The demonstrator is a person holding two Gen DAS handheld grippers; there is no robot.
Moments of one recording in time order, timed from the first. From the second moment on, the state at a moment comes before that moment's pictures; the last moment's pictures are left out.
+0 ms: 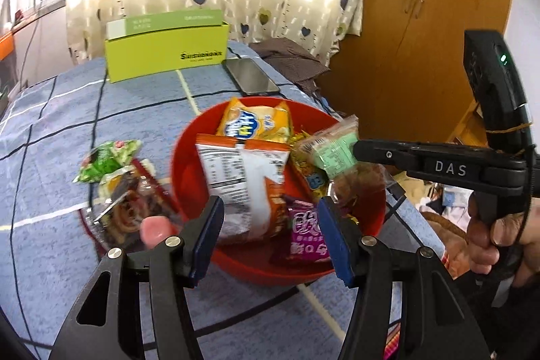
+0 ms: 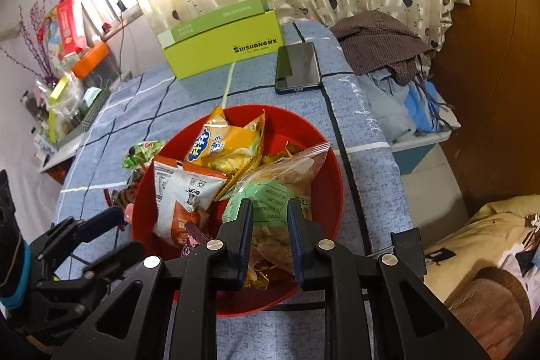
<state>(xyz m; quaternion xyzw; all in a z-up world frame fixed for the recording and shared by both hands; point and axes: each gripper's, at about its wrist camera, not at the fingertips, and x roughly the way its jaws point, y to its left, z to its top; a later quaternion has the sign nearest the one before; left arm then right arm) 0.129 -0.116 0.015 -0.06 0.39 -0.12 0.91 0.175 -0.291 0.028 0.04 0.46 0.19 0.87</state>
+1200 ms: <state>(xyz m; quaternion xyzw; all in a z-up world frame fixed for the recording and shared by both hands) 0.111 -0.021 -0.004 -0.10 0.40 -0.01 0.91 0.136 -0.210 0.055 -0.02 0.40 0.31 0.86</state>
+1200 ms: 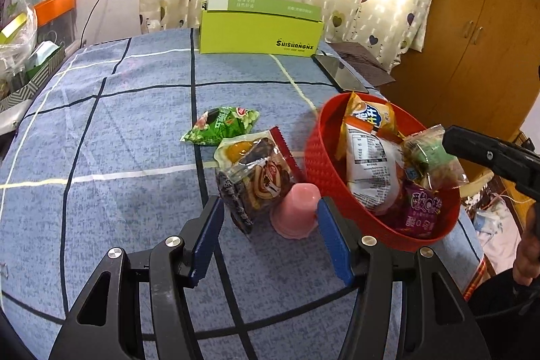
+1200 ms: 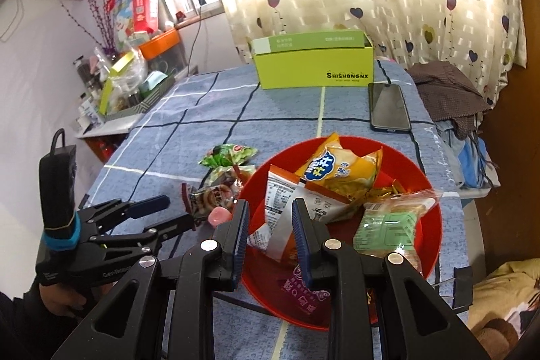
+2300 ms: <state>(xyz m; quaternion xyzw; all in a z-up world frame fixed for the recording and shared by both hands) 0.129 -0.048 -0.034 -0.06 0.40 -0.03 0.91 0.128 -0.184 0.054 -0.05 0.40 0.34 0.85</state>
